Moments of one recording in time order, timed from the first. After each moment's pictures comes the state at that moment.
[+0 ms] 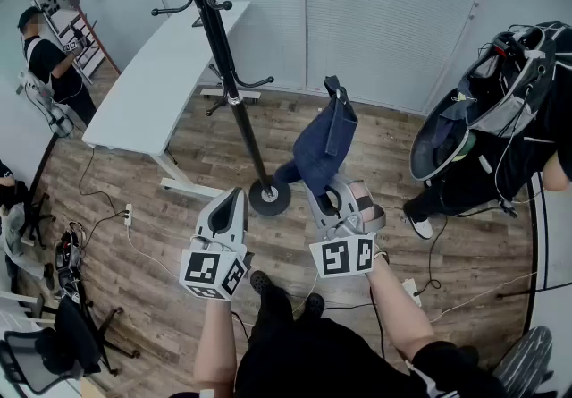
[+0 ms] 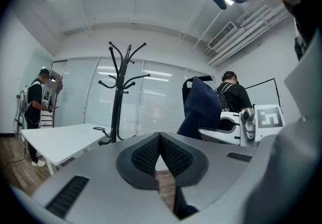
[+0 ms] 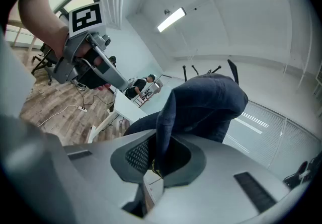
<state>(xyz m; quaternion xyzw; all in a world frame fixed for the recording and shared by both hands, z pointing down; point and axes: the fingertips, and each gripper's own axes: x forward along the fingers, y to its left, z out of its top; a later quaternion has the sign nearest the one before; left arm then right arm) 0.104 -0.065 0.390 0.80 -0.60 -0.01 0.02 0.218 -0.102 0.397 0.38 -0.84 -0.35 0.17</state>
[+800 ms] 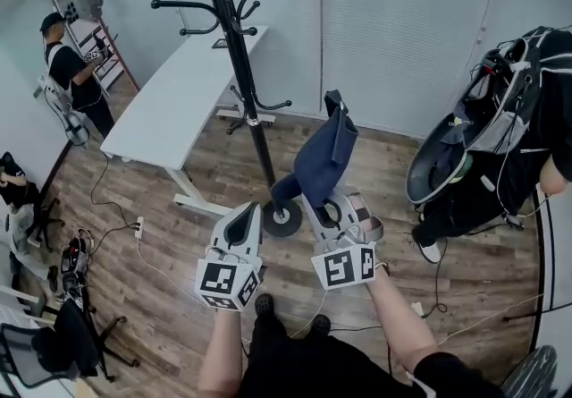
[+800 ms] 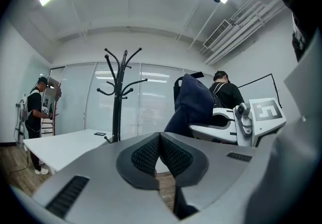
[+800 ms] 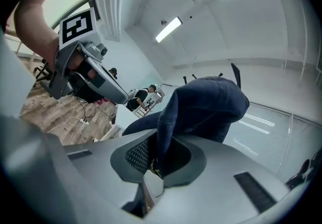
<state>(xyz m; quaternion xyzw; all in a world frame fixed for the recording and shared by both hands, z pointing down) 0.108 -0.046 0.379 0.80 -0.60 0.01 0.00 0.189 -0.079 0.378 0.35 -0.87 -0.33 0.12</state>
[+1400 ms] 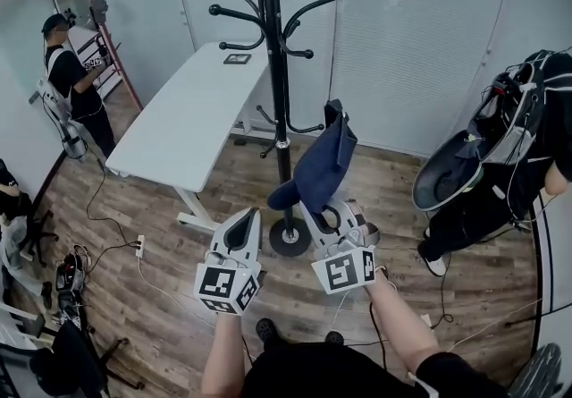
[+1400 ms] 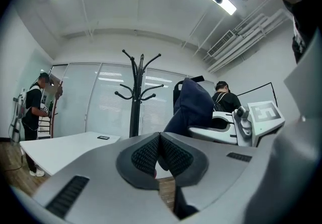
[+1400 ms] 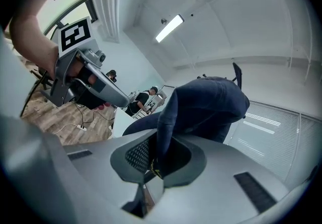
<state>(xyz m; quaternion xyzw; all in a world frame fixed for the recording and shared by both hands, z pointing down) -0.002 -0.066 0.367 0.81 -0.59 -0.03 0.00 0.079 -0.096 0.365 0.34 -0.88 -0.32 0.11</state>
